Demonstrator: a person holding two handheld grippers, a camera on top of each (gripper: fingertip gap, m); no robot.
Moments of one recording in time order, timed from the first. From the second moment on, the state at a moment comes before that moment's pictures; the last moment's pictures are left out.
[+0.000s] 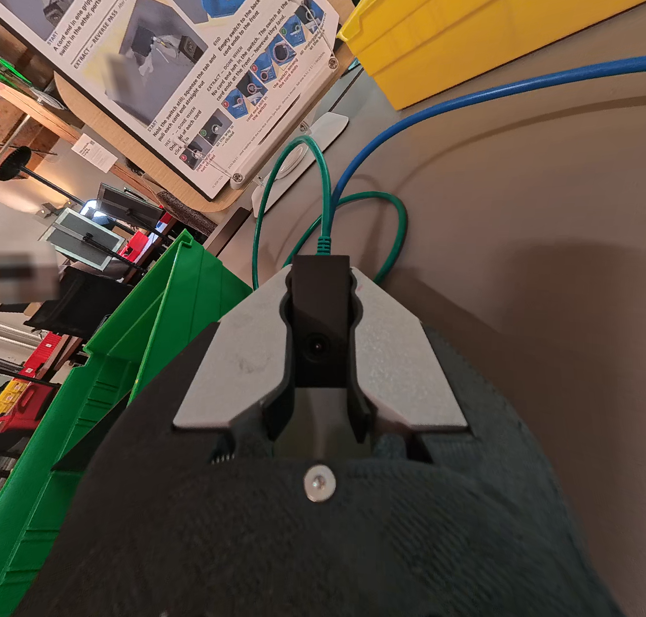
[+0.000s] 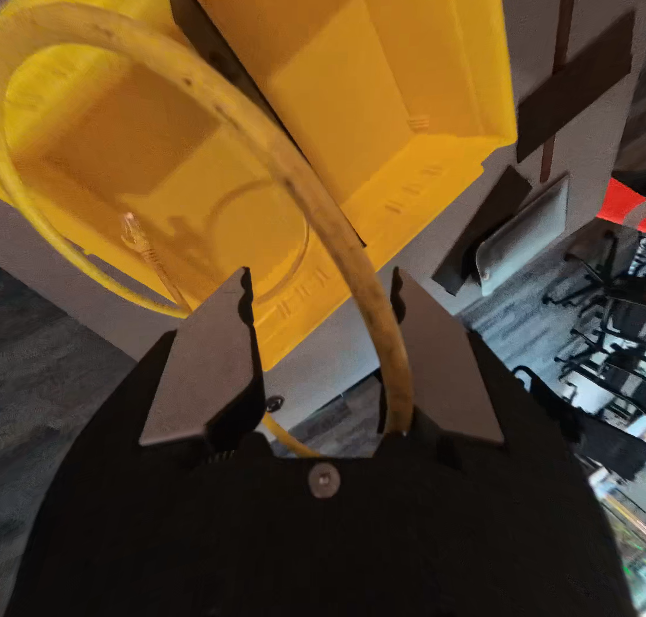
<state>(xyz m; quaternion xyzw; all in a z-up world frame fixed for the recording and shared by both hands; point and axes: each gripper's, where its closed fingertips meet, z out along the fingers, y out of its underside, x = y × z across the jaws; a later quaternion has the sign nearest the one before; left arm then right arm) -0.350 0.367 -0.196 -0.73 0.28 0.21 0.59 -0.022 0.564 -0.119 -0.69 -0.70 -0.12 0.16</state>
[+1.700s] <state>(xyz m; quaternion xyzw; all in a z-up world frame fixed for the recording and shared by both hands) -0.348 0.368 -0.201 -0.73 0.29 0.22 0.58 -0.045 0.559 -0.063 -0.60 -0.66 -0.02 0.46</state>
